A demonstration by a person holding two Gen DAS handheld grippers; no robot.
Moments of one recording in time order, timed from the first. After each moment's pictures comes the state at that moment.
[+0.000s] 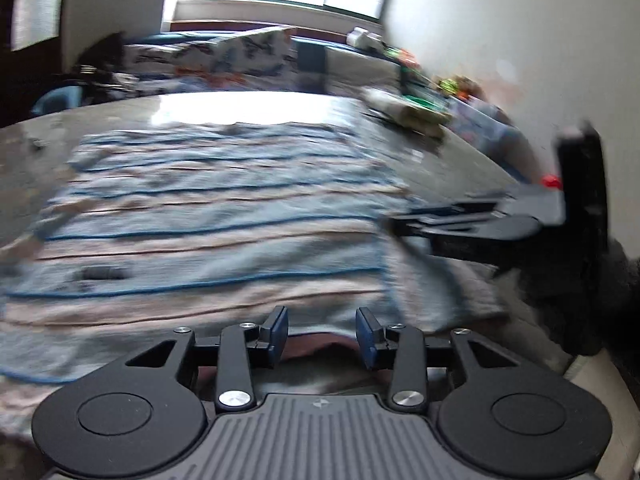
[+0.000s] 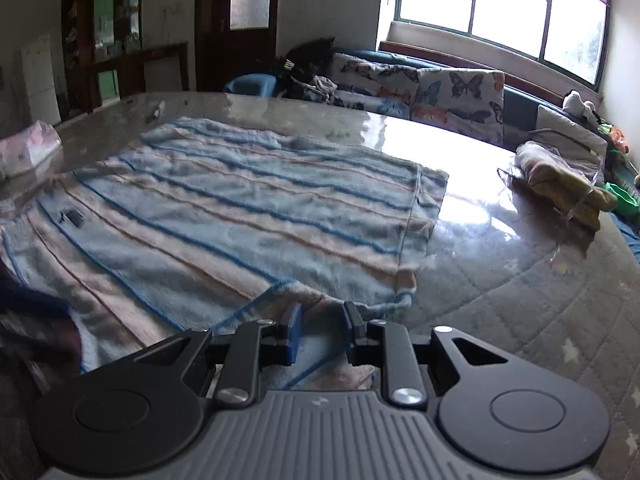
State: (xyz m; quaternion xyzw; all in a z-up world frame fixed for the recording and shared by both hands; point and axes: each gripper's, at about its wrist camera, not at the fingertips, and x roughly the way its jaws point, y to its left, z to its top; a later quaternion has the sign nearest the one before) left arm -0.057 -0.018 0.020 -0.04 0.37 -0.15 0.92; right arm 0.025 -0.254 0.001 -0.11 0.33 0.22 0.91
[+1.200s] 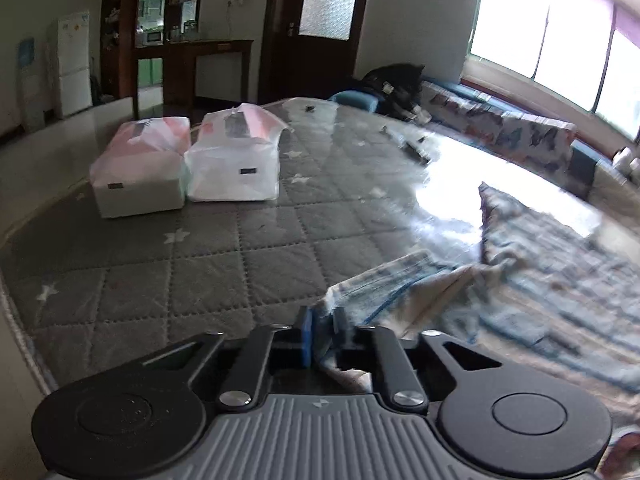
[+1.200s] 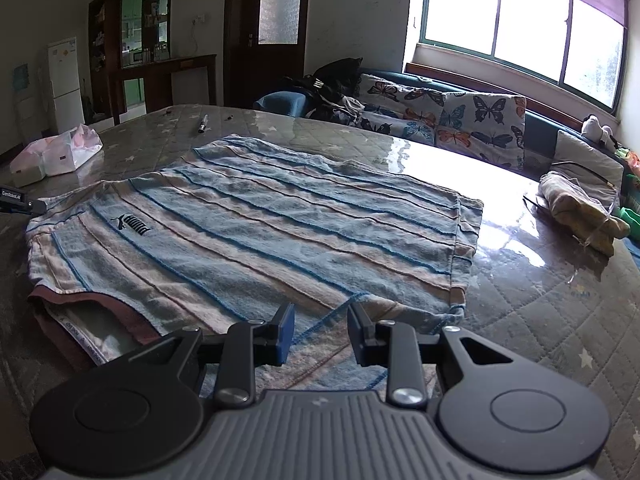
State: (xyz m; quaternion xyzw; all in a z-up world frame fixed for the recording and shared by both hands) left arm -0.093 0.211 0.002 -0.16 0.30 0.22 0.91; right arm -0.017 -0.229 0.023 -0.12 0.31 0.26 0.91
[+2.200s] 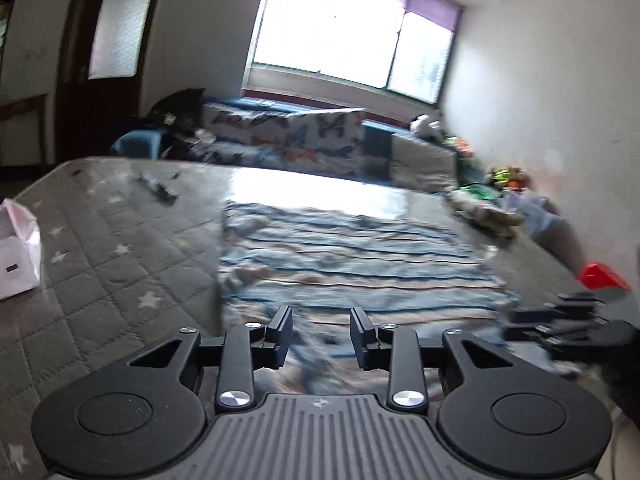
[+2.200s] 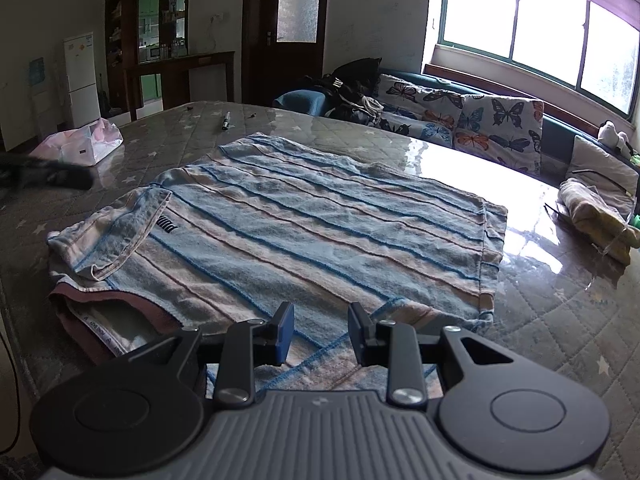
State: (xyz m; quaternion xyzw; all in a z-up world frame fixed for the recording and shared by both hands) left arm -0.065 0.123 0.042 -0.09 0.27 -0.07 0.96; right arm -0.025 -0.215 0.025 -0.12 0.31 0.28 0.90
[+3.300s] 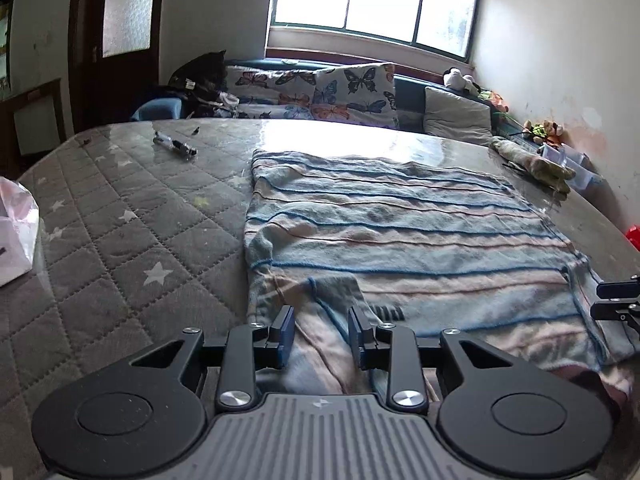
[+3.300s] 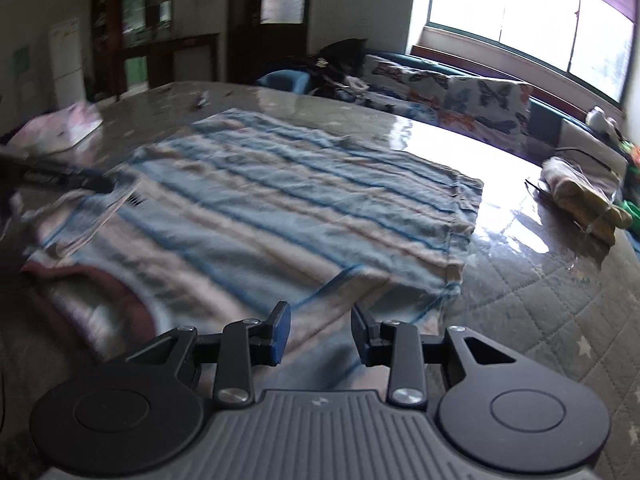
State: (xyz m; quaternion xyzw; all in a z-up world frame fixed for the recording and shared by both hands) left arm -0.036 0.116 0.003 -0.04 0.33 -0.03 0.94; right arm -0.022 -0.235 0.014 -0.15 0.34 0.26 0.89
